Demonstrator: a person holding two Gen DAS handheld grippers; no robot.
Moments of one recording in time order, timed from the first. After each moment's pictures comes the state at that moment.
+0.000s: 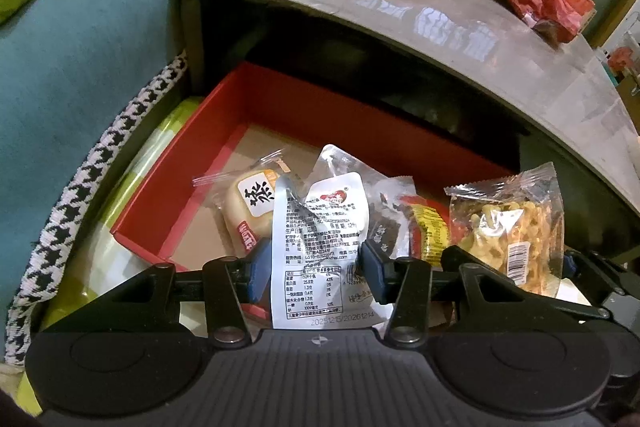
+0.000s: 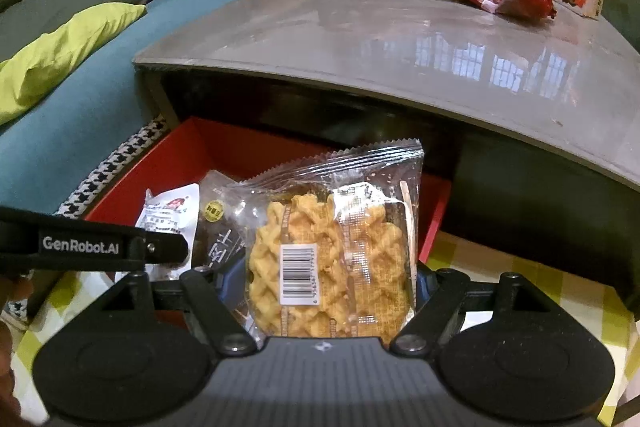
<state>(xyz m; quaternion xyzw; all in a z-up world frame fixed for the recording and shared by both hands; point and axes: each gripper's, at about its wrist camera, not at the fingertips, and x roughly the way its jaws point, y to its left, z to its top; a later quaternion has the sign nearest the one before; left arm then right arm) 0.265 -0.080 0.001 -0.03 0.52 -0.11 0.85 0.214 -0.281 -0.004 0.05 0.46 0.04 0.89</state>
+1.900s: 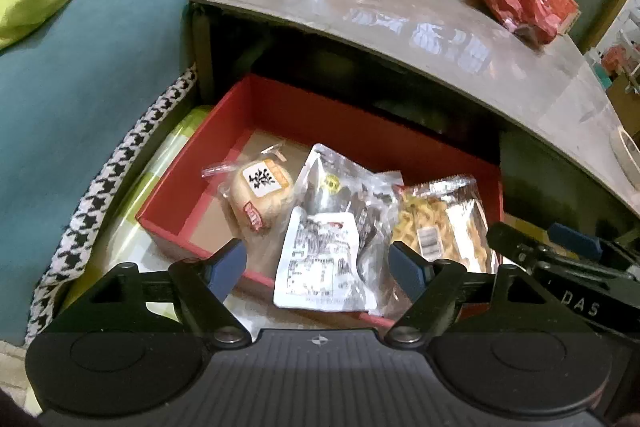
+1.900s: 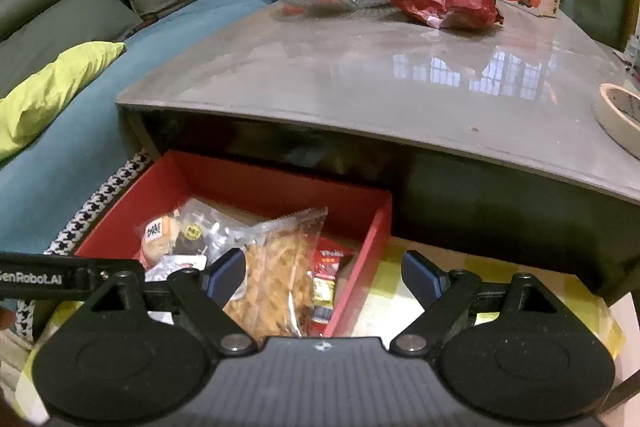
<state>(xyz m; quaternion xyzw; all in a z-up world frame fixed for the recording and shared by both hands) 0.232 -0.079 0.023 -0.02 0.50 -0.11 0.86 0.193 -0.313 0.019 0.07 0.43 0.01 0.90</state>
